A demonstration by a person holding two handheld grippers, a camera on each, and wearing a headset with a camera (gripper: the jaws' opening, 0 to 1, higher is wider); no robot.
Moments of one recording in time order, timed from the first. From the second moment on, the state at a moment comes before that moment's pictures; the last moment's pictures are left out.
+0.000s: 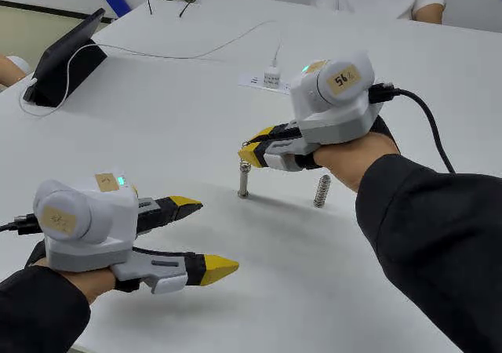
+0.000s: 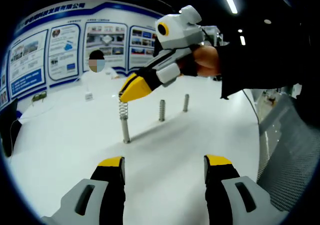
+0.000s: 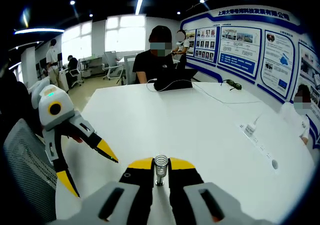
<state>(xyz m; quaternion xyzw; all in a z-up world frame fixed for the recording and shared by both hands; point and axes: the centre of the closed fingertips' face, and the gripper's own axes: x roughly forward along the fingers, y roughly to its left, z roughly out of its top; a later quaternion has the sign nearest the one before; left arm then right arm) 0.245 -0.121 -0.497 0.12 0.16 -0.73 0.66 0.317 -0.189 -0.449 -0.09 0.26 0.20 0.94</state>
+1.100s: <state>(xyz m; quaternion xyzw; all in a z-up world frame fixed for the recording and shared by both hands) 0.247 -0.117 -0.499 0.13 0.16 -0.72 0.66 0.315 -0.185 -0.498 -0.09 0.31 0.20 0.92</state>
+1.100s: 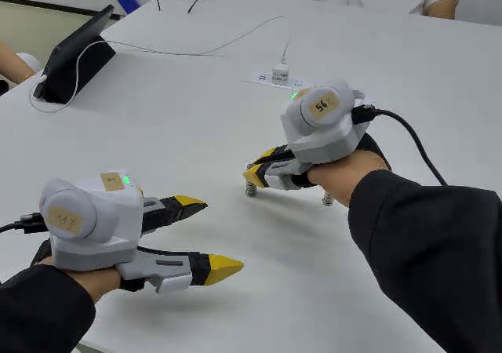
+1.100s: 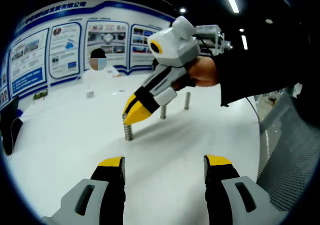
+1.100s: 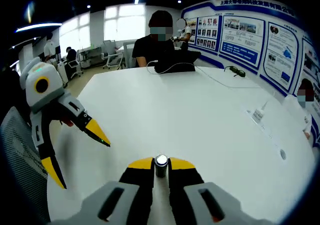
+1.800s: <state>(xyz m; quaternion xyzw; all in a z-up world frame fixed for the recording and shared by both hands) 0.247 -0.120 -0.493 0.13 0.16 -0.72 0.66 0.306 -0.189 -0.491 -0.09 0.31 0.19 0.93</state>
